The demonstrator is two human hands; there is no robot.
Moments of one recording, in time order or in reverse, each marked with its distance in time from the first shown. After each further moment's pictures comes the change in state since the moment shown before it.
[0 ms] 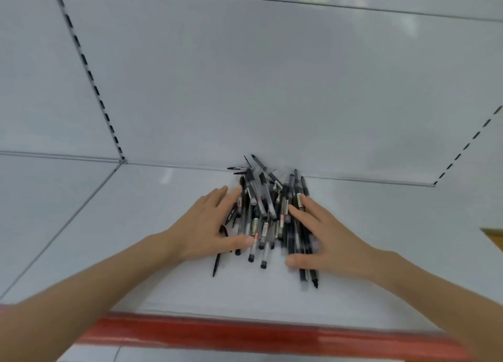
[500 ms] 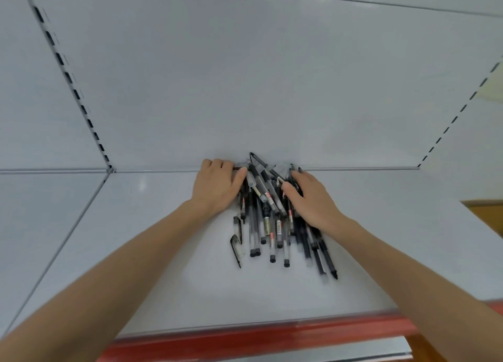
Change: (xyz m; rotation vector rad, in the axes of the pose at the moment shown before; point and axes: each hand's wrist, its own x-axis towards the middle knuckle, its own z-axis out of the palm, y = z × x) left_hand 0.090 -0.028 -0.007 0.055 0.379 -0.126; right_hand 0.067 -0.023 0.005 0.252 0.442 0.314
